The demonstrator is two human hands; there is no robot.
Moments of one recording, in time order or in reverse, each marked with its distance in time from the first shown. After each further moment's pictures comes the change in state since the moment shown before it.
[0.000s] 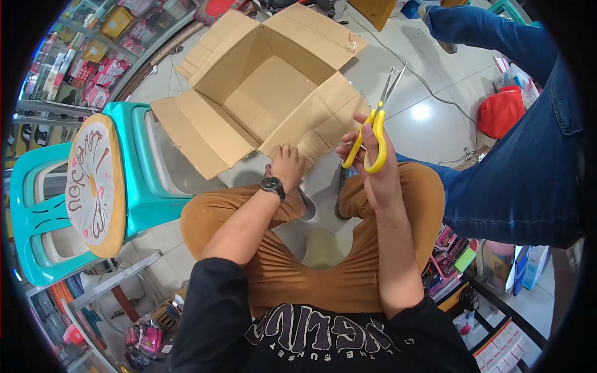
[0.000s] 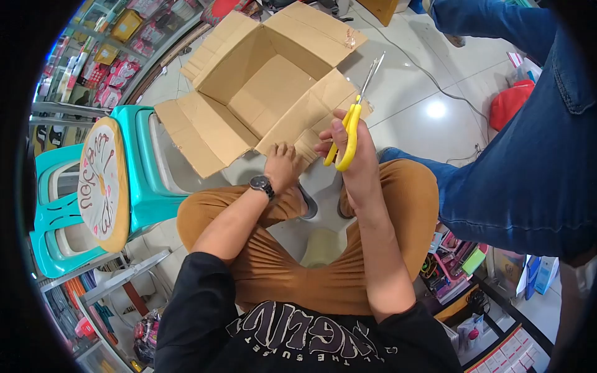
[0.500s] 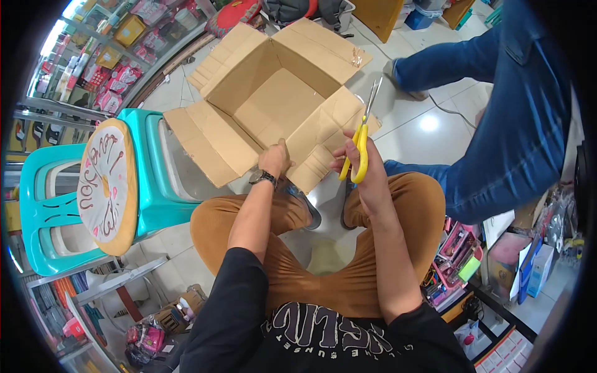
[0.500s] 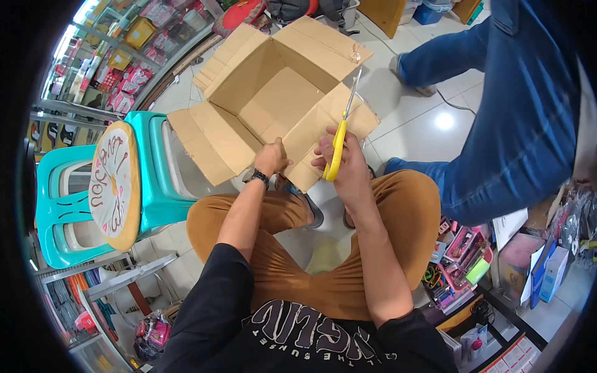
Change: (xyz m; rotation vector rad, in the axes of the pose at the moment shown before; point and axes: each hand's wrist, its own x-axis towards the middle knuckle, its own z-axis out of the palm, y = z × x) left_hand 0.021 -0.048 -0.062 -0.436 -0.354 -0.538; right_hand -0.006 0.000 -0.005 -0.096 -0.051 -0.013
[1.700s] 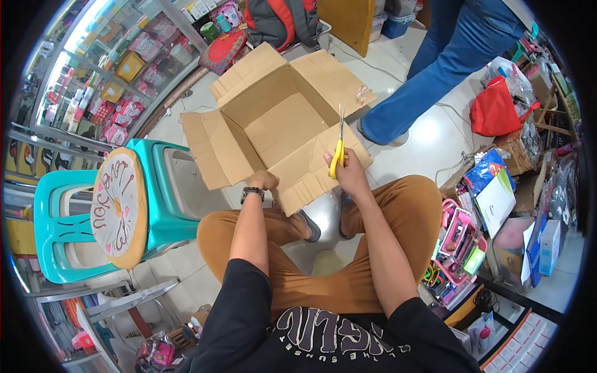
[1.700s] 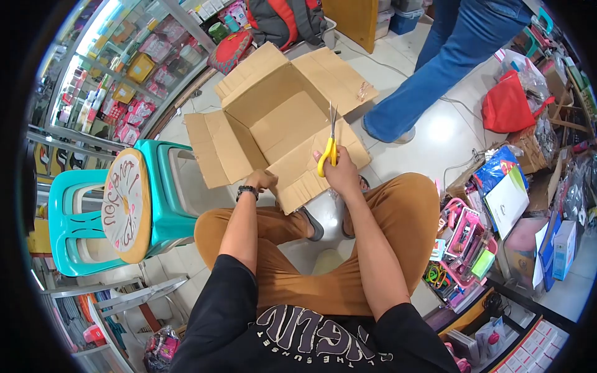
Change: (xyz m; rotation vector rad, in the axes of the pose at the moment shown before) left_hand -0.036 0.026 -0.029 -0.185 -0.457 -0.387; right_hand 0.003 0.038 -0.081 -0.472 0.181 0.081
